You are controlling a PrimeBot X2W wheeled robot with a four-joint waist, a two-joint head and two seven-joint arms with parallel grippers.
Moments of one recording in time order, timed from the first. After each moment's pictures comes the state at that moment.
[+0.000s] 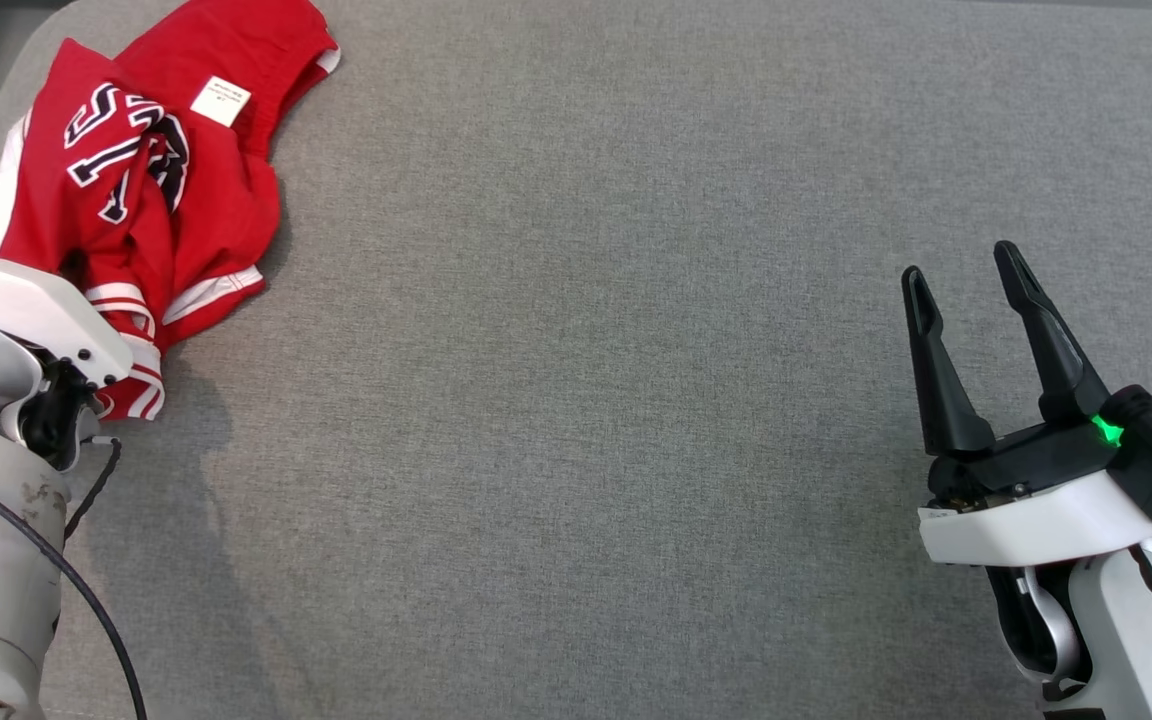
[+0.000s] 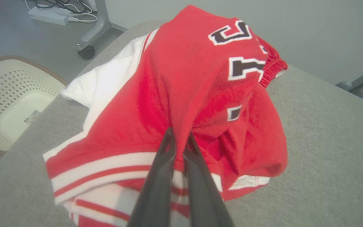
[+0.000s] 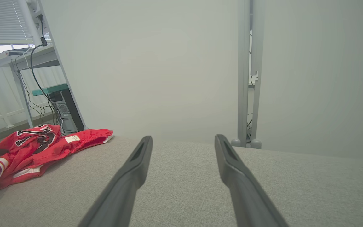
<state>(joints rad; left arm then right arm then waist) -0.95 0.30 -0.11 1.25 -0.61 -0.13 0.05 -0.28 -0.18 0.21 0.00 0.28 0.13 -0.26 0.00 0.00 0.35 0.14</state>
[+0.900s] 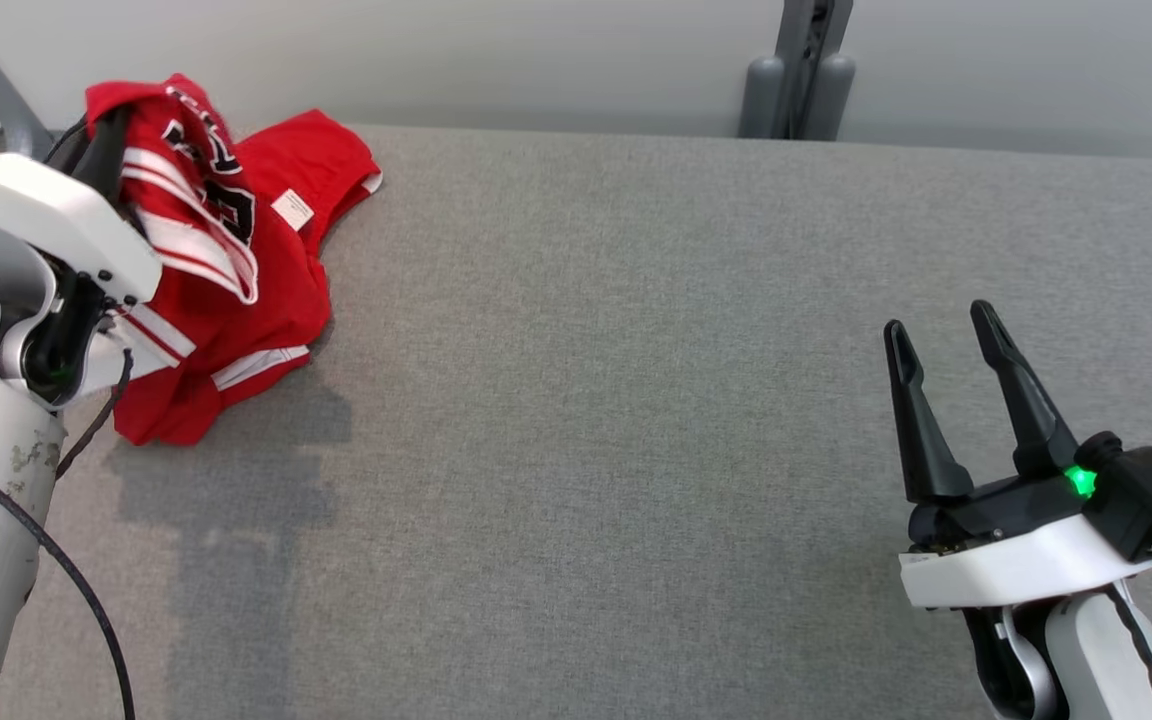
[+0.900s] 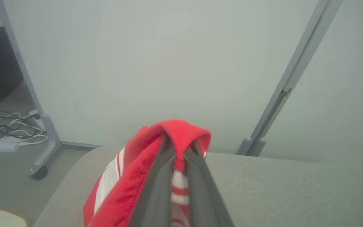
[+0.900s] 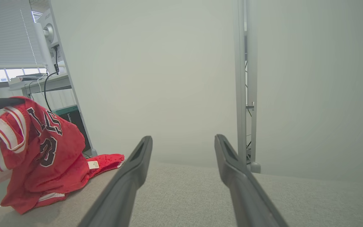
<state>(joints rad) -0.91 0.40 -0.41 0.80 -0.81 -0.13 0.02 -0.21 -0.14 0.21 0.02 0.30 0.13 -0.26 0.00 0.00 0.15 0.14</state>
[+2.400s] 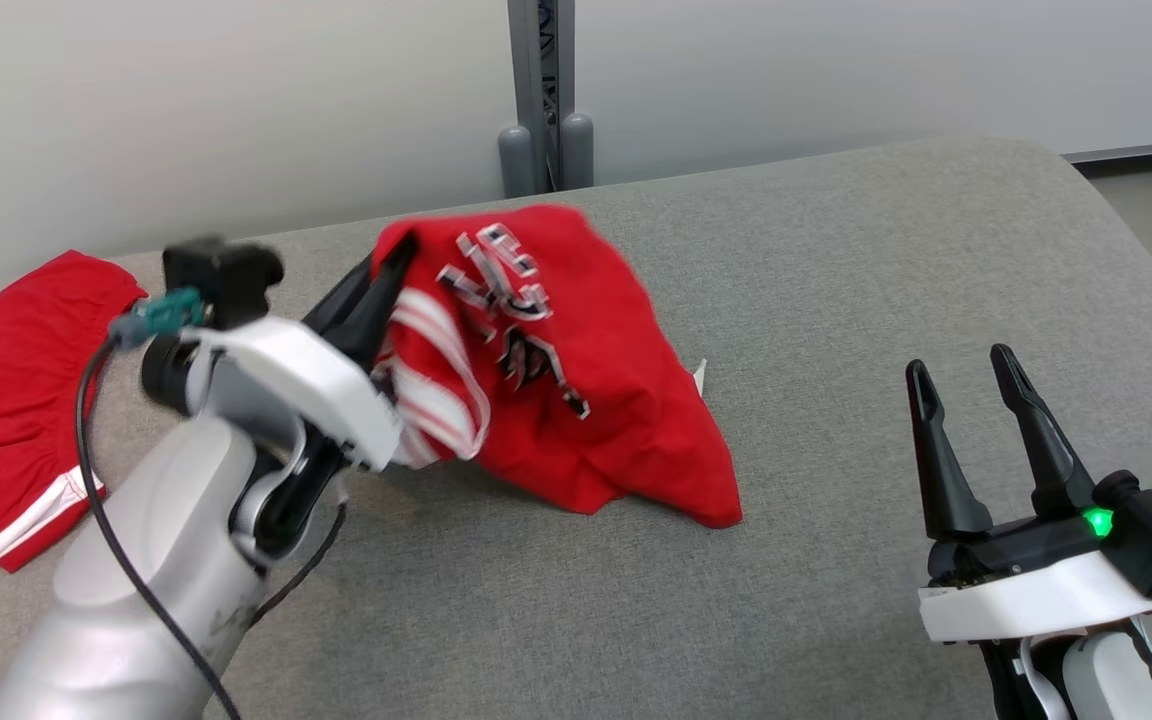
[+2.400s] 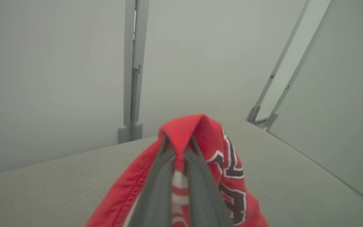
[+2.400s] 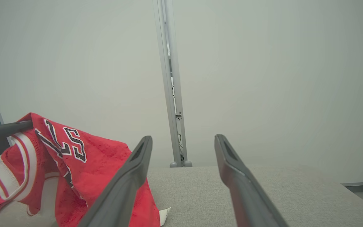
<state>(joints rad) -0.69 0.31 -0.64 0.40 -0.90 -0.08 -0.04 -0.13 -0.13 0.17 0.01 0.31 0.13 -0.26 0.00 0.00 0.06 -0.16</state>
